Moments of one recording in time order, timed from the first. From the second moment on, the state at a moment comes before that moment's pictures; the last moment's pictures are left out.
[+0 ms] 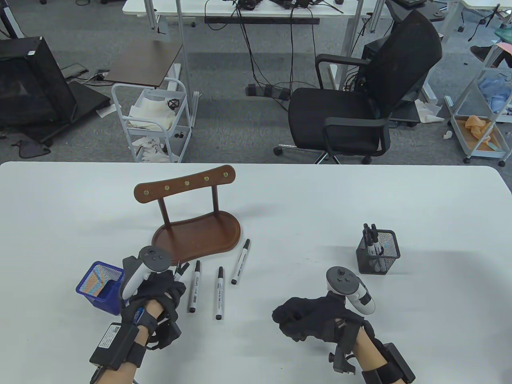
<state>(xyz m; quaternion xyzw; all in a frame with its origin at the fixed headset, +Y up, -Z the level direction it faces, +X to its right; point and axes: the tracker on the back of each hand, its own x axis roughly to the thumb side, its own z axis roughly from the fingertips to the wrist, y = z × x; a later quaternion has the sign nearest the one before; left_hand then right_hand) -0.244 -0.735 -0.352 -0.28 0.09 0.30 0.91 0.152 -0.749 -0.326 0.28 0.37 0.71 0.53</state>
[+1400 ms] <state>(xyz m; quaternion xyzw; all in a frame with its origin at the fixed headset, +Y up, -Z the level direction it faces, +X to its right) -0.218 -0.753 -0.369 -0.26 0.12 0.29 0.91 0.153 -0.749 -0.327 0.28 0.37 0.71 0.53</state>
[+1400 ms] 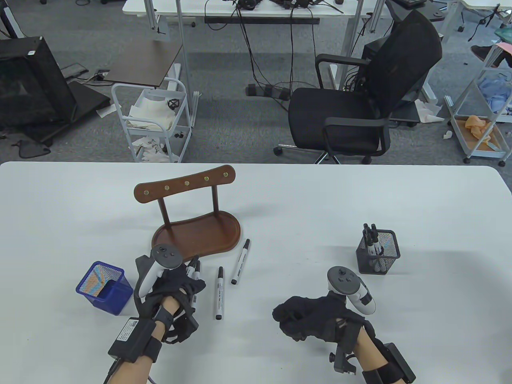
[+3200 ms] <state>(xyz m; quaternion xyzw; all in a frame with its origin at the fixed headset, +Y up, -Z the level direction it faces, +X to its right) -0.195 -0.739 -0.353 -0.25 0.02 0.34 0.90 0.155 -0.749 -0.327 0.28 0.37 0.70 0.53</state>
